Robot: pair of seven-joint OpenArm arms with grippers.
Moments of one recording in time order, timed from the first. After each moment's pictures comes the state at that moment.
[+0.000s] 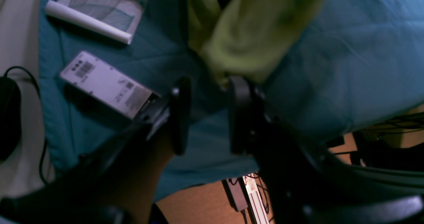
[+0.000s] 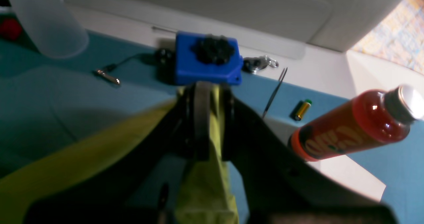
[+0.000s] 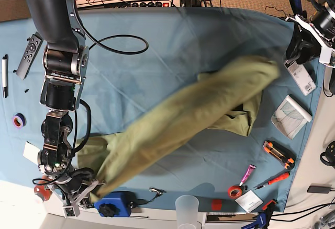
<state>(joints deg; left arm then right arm) 30.2 -13.5 -49.3 126.9 -63.8 -38.0 70.1 45.1 13.3 5.2 56.6 -2.1 21.7 -32.0</state>
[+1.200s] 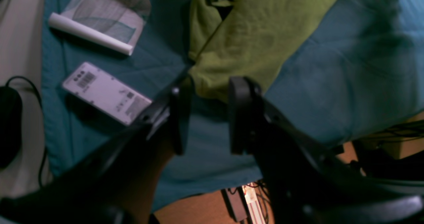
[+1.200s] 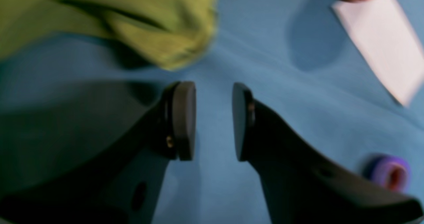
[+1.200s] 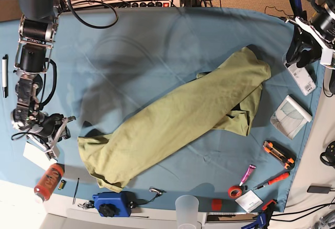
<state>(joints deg) 29.3 -12.7 -49.4 126.9 -63.8 -38.0 68.6 30.2 29.0 5.0 56.6 5.4 40.0 -39.8</state>
